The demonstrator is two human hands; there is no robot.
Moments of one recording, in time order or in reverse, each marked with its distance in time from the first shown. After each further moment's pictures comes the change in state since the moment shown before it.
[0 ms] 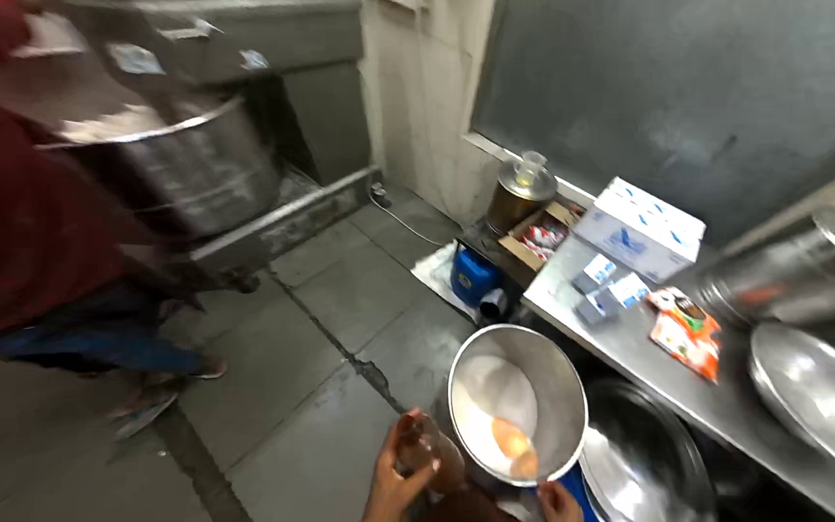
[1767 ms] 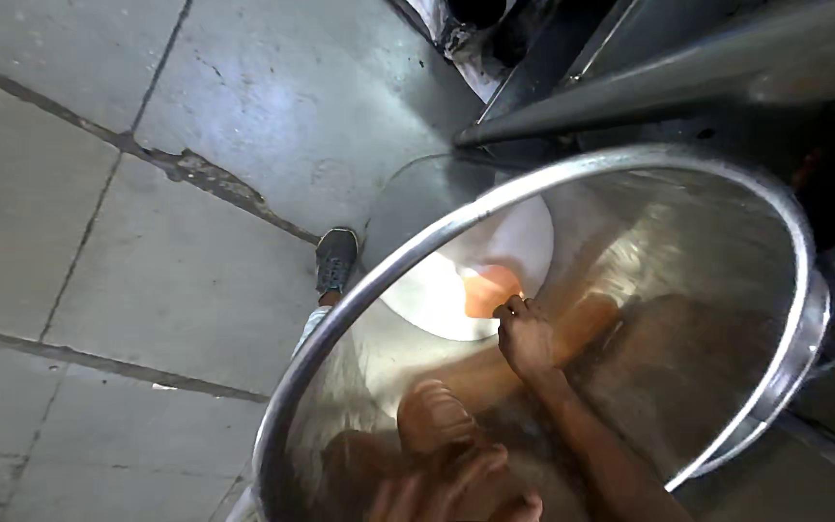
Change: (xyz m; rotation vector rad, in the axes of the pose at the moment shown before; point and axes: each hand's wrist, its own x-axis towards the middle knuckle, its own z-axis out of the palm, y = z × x) left_hand 0.140 -0.228 0.140 0.391 -0.741 -0.380; right_hand 0.321 0.130 0.174 -0.815 -0.421 -0.160
